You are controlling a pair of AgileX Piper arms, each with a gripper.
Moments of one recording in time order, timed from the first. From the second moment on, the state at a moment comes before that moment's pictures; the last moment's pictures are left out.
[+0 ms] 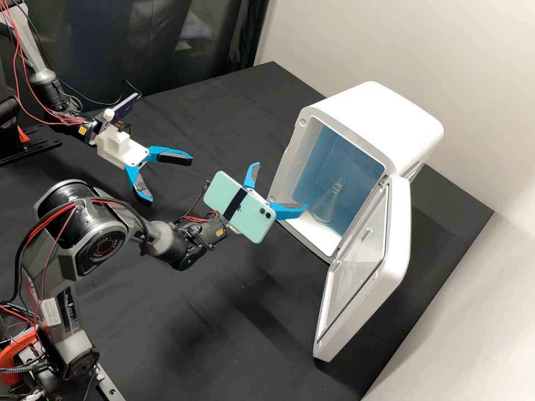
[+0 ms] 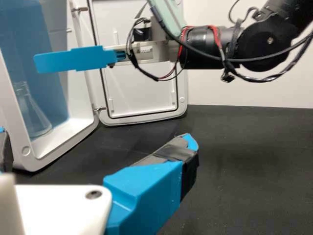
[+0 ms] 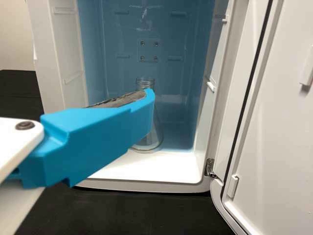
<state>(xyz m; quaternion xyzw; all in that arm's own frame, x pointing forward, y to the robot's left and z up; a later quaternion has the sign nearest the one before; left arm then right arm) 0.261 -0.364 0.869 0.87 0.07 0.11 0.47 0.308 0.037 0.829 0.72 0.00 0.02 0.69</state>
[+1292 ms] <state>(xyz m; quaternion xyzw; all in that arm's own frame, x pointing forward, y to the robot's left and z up) 0.252 -0.361 0.871 0.87 0.07 0.12 0.46 0.357 -0.015 0.807 0.73 -0.05 -0.05 0.68</state>
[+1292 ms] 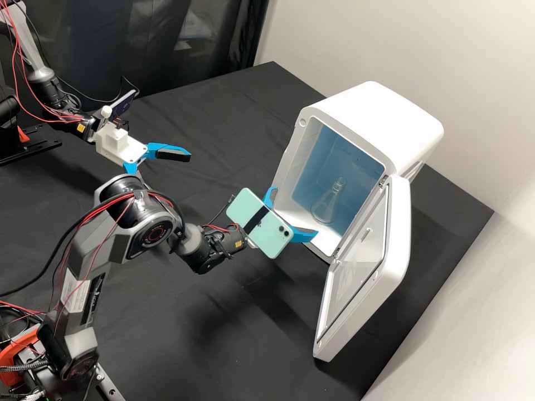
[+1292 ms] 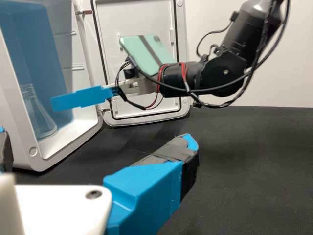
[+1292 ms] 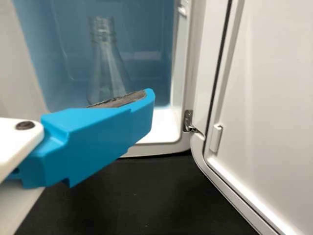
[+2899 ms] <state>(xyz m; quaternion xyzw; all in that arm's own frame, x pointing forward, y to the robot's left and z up) 0.252 -0.364 0.873 0.88 0.07 0.12 0.46 0.472 -0.024 0.789 0.69 -0.09 -0.11 0.71</state>
